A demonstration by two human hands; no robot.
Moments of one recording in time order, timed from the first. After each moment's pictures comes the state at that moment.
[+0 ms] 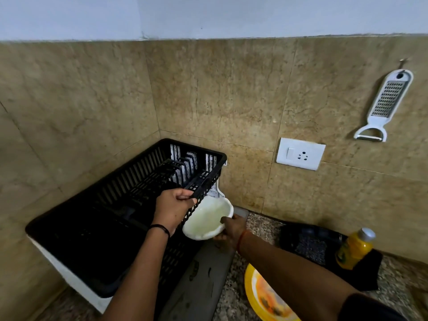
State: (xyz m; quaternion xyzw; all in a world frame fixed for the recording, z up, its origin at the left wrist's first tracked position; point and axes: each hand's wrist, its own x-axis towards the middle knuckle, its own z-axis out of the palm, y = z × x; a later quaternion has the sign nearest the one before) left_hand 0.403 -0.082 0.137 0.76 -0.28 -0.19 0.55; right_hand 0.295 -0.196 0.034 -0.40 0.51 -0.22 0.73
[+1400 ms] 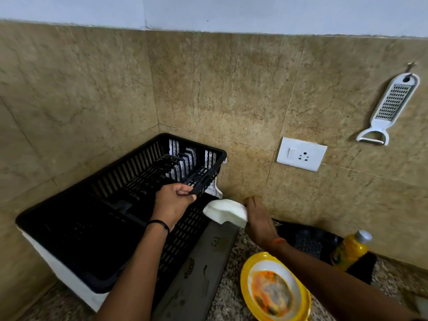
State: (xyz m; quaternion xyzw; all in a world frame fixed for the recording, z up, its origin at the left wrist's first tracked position) left_hand 0.400 -0.081 0.142 0.77 -0.29 -0.18 0.53; right_hand 0.215 -0.233 0.041 -0.92 0.34 -0.19 0.09
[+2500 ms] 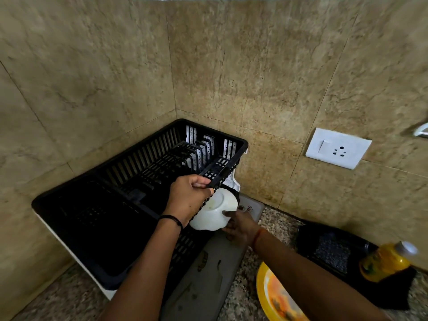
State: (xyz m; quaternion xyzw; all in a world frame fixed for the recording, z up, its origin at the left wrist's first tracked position) left_hand 0.406 -0.084 0.135 0.77 -0.28 -0.20 0.54; right_hand 0.312 -0.217 -0.001 -0.40 0.45 -0.12 0.79
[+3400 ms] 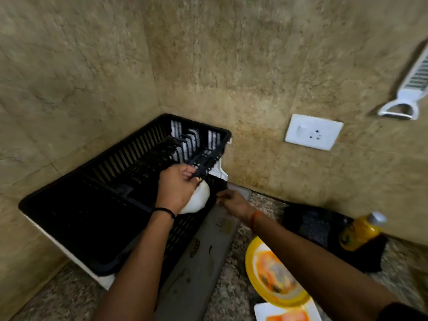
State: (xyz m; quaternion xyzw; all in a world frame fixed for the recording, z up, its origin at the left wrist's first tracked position) left_hand 0.392 -0.085 0.135 0.80 -0.37 -0.09 0.46; right_hand 0.280 -0.215 0.033 -0.73 0.40 -0.10 0.54
